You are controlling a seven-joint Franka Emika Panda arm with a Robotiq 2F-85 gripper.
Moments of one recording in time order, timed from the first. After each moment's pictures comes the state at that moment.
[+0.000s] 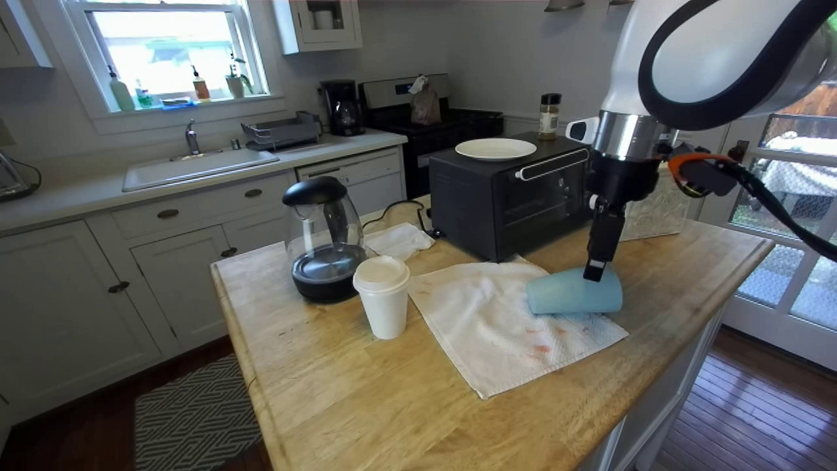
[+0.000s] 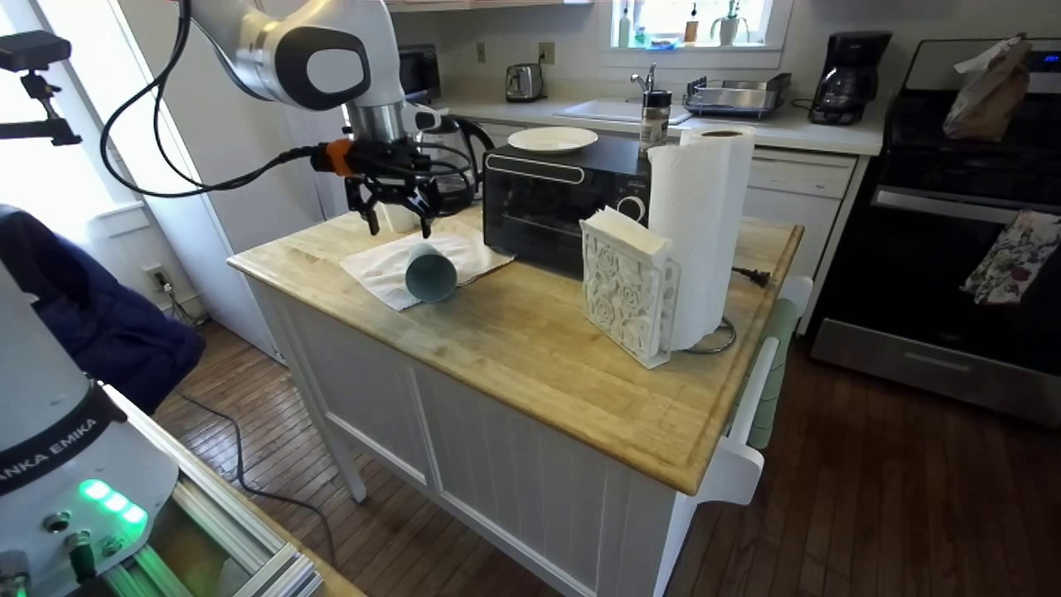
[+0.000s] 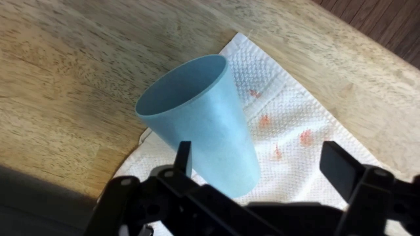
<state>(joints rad) 0.01 0.02 -0.03 -2.48 0.11 2.56 -0.53</state>
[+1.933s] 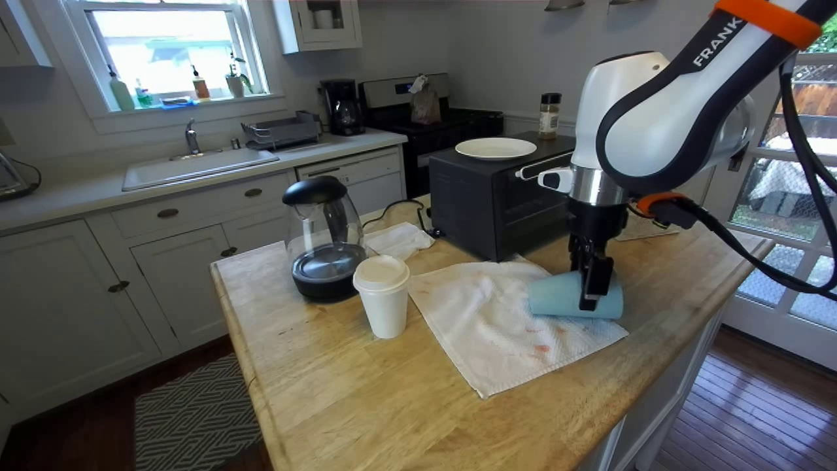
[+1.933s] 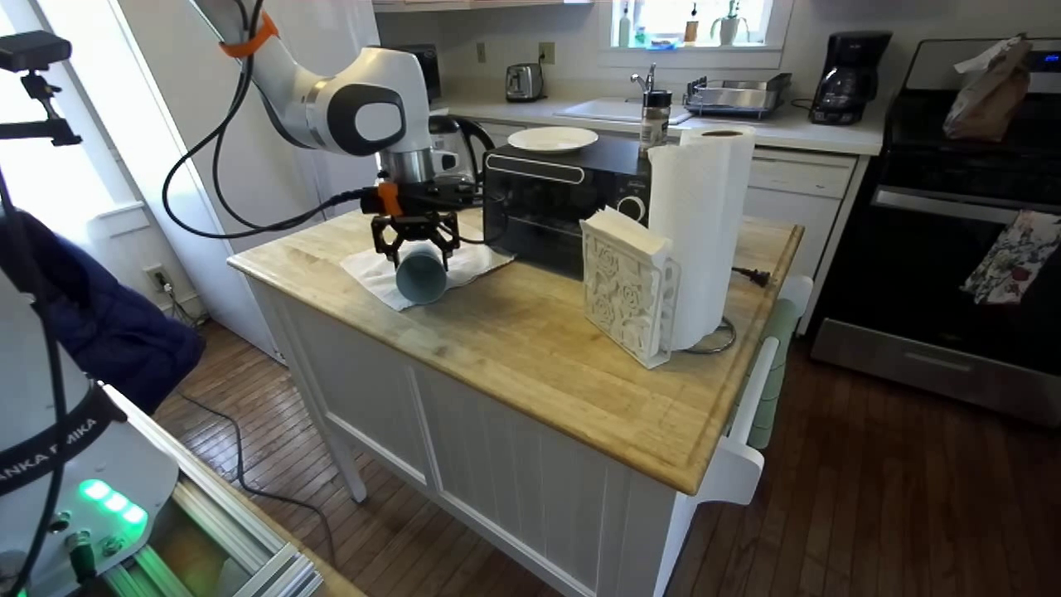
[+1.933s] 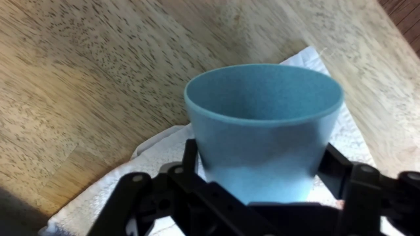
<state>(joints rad) -0.06 0.26 0.02 -2.37 0.02 2.62 -0.74</state>
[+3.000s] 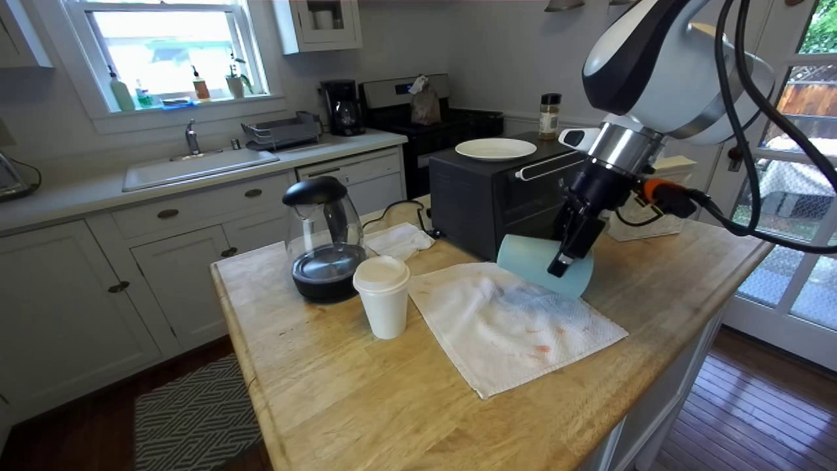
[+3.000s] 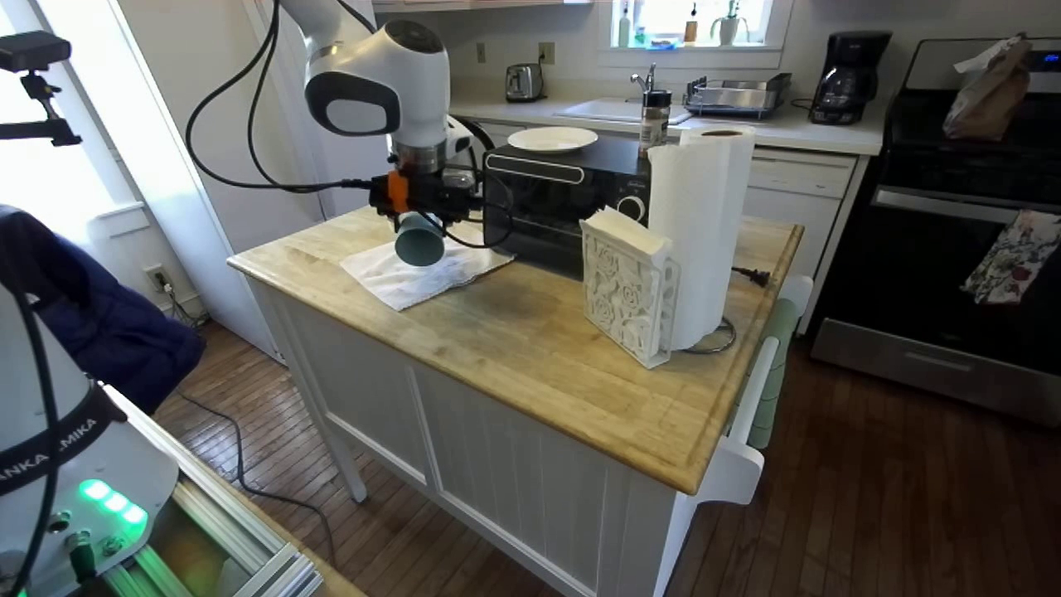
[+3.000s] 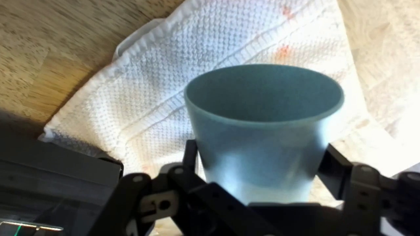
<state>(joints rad) -0.20 0.18 0.14 -2.37 0.82 2.61 -1.39</state>
